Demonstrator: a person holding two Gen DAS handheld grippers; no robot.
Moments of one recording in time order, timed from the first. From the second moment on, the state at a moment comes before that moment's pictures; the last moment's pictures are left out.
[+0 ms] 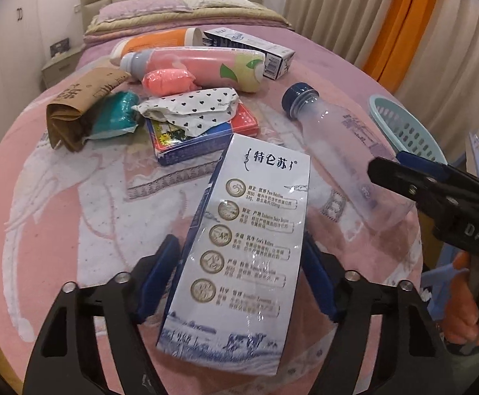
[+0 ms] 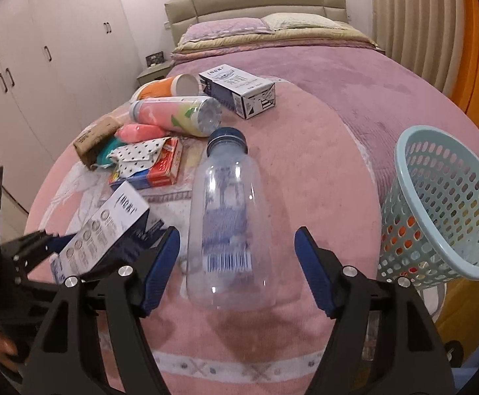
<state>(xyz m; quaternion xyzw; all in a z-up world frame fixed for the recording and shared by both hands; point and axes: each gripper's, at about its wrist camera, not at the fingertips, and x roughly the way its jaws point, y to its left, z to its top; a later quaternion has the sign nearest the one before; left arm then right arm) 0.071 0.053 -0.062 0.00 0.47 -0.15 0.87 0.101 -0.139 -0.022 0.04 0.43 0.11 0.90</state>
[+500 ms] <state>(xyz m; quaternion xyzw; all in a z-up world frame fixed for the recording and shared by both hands) 0.073 0.056 -0.047 -0.03 0.44 -0.15 0.88 0.137 -0.123 -0.039 0.02 0.47 0.11 0.88</state>
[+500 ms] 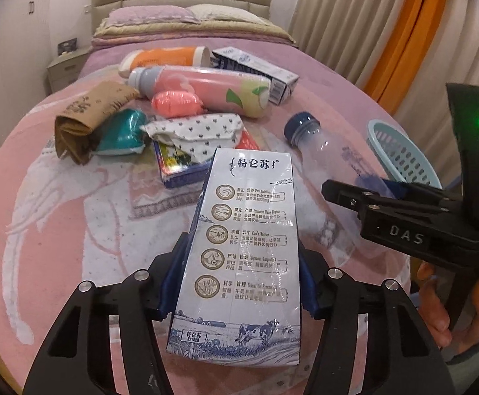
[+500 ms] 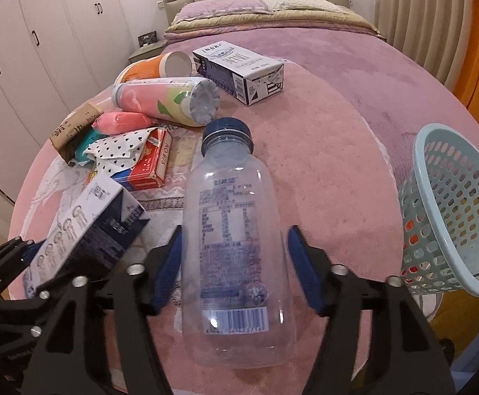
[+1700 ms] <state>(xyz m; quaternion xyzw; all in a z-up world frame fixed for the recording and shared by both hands) 0.159 -0.167 0.024 0.01 0.37 -0.33 0.87 0.110 -0.355 0.031 0.16 0.34 -0.06 0.93</state>
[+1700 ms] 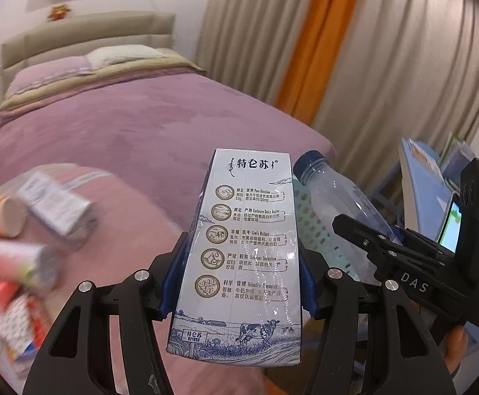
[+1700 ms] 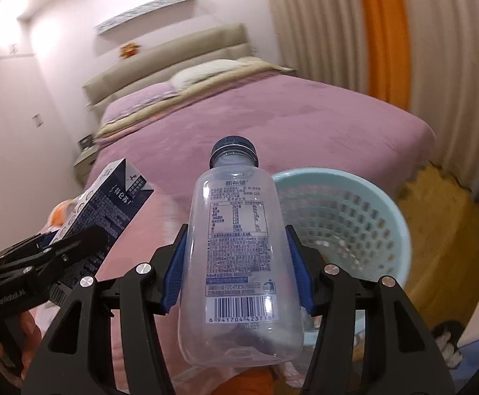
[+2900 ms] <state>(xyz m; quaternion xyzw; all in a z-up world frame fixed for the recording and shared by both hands) 0.140 -0.156 0.005 0.00 0.37 -0.33 0.87 0.113 -0.384 0.003 0.17 0.37 -0.12 0.91</state>
